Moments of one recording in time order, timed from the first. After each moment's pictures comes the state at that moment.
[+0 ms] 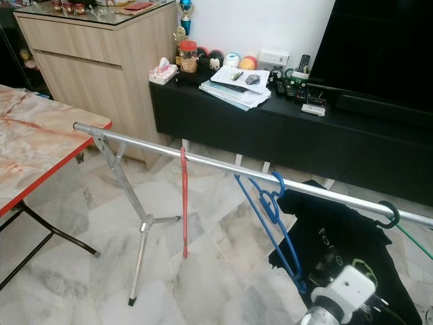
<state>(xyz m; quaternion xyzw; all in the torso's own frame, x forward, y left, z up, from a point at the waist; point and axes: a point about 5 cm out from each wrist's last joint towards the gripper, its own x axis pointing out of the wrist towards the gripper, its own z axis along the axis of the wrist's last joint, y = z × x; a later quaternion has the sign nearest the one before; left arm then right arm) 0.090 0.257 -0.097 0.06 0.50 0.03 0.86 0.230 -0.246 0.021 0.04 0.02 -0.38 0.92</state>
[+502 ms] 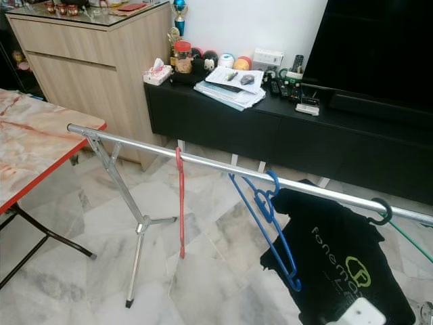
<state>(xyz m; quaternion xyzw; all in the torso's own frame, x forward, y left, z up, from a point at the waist) 0.091 0.257 -0.096 0.06 0.50 0.03 0.86 0.198 -0.249 -0.038 0.06 0.26 -0.42 0.87</state>
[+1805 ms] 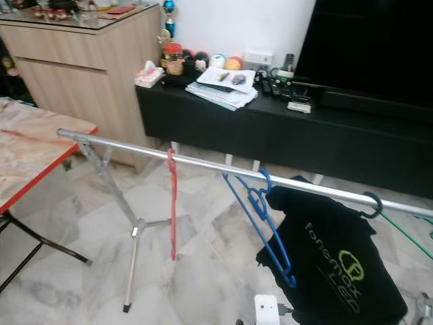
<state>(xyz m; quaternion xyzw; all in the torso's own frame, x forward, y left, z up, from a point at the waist) 0.092 0.257 -0.097 0.07 0.50 0.03 0.86 0.196 -0.156 -0.081 0.00 0.47 0.01 0.88</state>
